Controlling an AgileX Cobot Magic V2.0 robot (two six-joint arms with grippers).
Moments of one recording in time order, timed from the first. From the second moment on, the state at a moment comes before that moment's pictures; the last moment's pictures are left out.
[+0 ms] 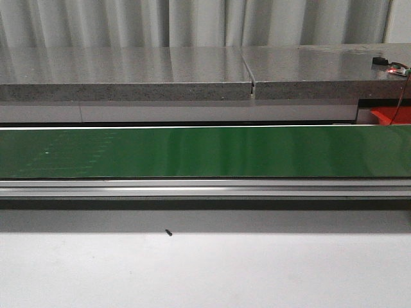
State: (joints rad) left arm 0.44 1.67 -0.97 0.38 0.59 -0.53; right arm -0.01 -0.01 0.03 0.08 0.09 -0.03
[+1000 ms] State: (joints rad) left arm 0.44 1.68 -0.97 0.38 0.58 -0.54; right arm -0.01 -0.01 0.03 0.08 0.09 -0.03
